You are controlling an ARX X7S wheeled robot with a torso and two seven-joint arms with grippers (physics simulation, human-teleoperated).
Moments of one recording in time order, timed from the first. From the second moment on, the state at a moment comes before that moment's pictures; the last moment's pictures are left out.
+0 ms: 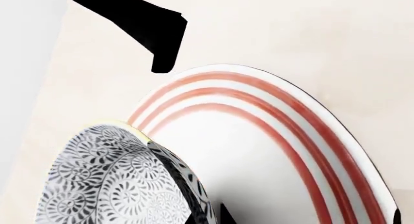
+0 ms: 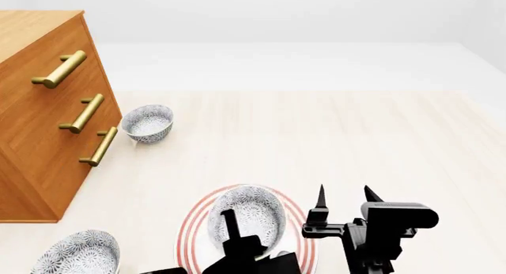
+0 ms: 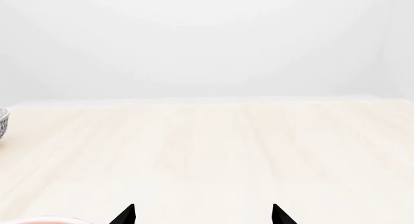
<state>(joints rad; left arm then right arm) -0.86 -0.37 1.27 0.59 -0.51 -1.37 -0.22 0.05 0.27 -0.19 -0.28 0.31 0.28 0.28</state>
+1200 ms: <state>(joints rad) -0.89 -0.41 0.98 0.75 -0.70 -1.53 -0.25 0.06 0.29 -0.21 -0.26 0.33 0.26 0.29</state>
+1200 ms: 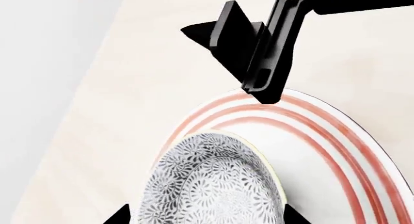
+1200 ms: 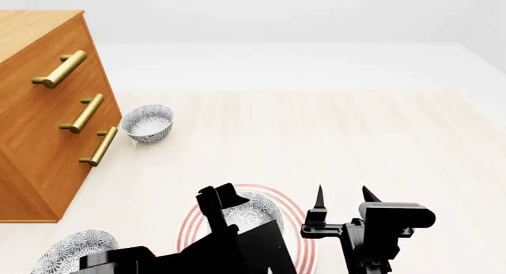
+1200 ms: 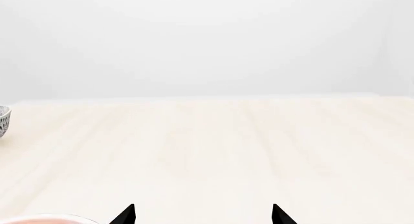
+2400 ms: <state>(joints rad) -0.68 -0.49 0.10 0.45 -1.15 -1.10 -0.42 0.31 0.37 -0.16 -0.55 0.48 0.64 0.40</state>
